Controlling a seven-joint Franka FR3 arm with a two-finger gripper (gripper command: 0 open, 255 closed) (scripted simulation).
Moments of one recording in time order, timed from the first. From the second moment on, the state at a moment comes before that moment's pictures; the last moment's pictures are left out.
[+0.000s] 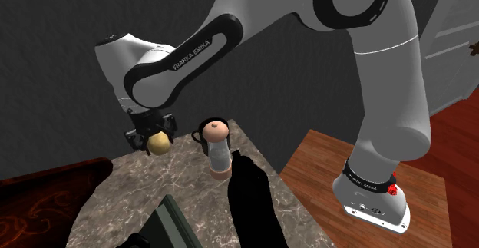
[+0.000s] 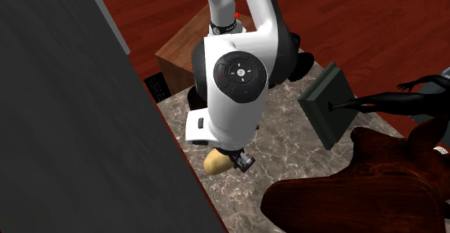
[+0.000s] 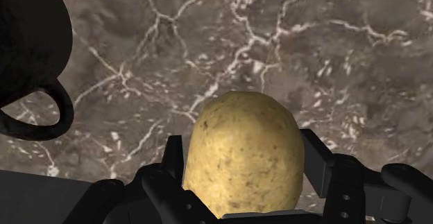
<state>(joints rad) 0.14 0.44 0.50 -1.71 -0.29 2.08 0.98</state>
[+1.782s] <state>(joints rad) 0.11 0.31 0.54 -1.54 -0.21 1.80 0.91</state>
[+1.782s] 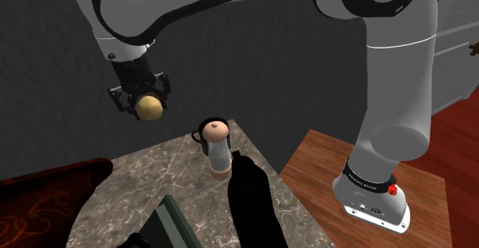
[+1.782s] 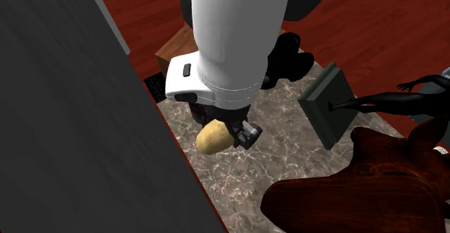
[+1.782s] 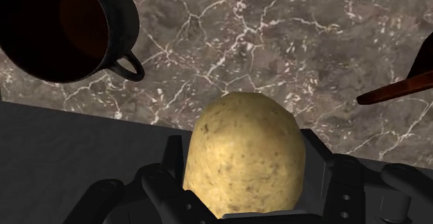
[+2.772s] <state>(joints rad) -0.02 -0.22 0.47 -2.16 0.06 1.97 0.66</state>
